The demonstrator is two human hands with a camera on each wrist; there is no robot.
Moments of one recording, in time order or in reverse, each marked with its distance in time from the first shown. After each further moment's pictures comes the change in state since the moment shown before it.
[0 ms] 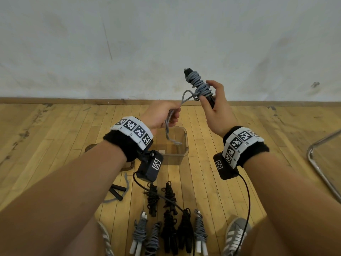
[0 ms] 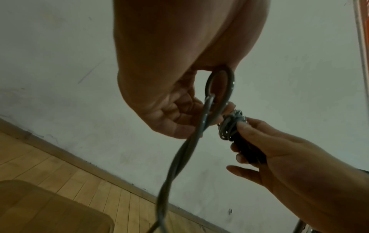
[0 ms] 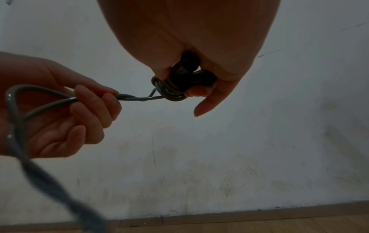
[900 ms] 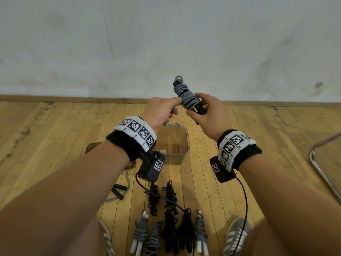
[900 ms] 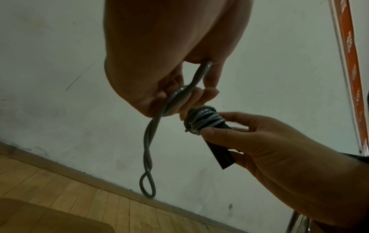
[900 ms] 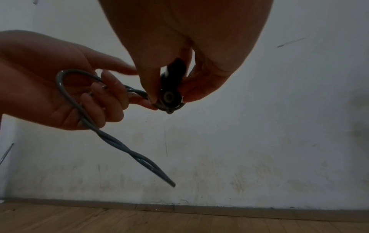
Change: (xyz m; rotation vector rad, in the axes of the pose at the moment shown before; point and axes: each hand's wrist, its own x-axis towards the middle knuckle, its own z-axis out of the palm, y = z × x) left_hand 0.002 0.000 0.000 0.034 0.190 0.051; right_hand -0.004 -0.003 0.022 -0.075 -0.039 -0.014
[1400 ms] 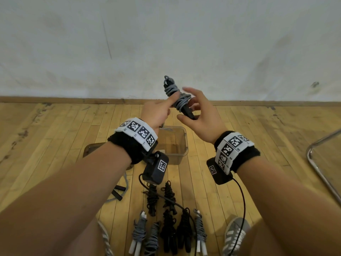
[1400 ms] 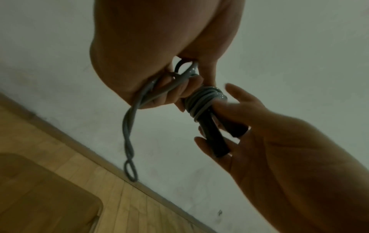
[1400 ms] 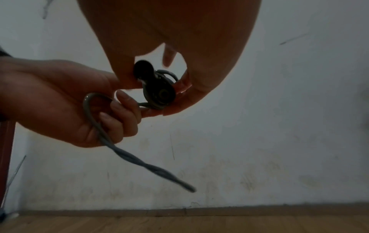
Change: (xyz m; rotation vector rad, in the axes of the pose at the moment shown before) left_hand 0.004 -0.011 0.006 -0.052 0.132 -0.016; right_hand -0.012 -0.016 -0.004 0.171 -0.115 -0.125
